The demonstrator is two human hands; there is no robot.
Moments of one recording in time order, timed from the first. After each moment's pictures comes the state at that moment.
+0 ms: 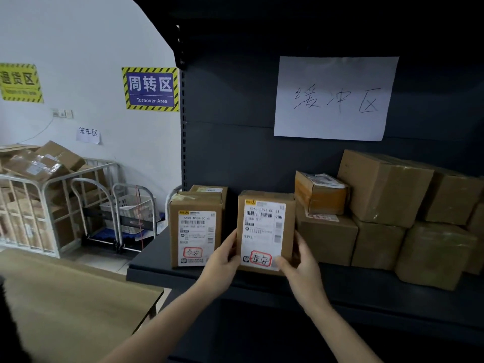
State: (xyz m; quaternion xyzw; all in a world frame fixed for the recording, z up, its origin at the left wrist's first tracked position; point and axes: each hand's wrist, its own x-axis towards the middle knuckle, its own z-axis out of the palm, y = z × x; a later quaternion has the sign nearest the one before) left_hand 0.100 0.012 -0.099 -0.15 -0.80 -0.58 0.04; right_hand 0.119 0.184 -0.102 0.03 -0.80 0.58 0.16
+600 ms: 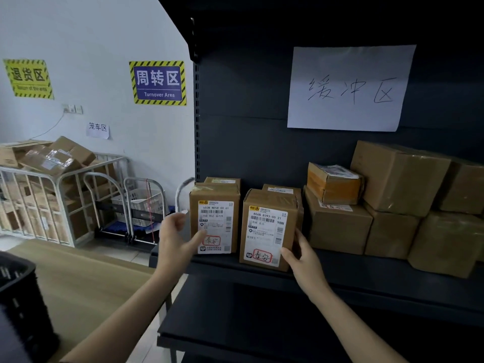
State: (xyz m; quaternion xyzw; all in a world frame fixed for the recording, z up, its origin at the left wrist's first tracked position) left_hand 0.106 -0.084 -0.097 0.02 -0.80 -0.53 0.27; right_hand 0.118 0.163 -0.111 0.02 -0.81 0.57 0.10
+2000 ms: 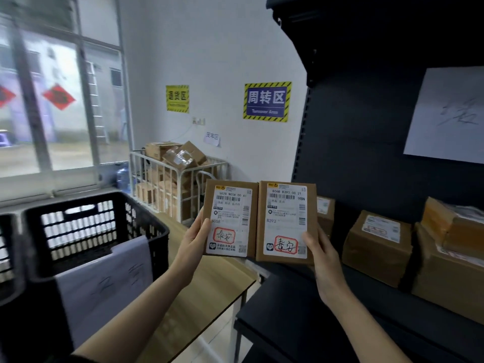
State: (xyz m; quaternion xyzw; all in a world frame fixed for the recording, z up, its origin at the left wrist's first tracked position) left_hand 0.210 -0.188 -0.081 0.07 -0.68 -0.68 0.26; right_hand 0.131 0.039 -0.074 0.21 -0.64 0.74 -0.01
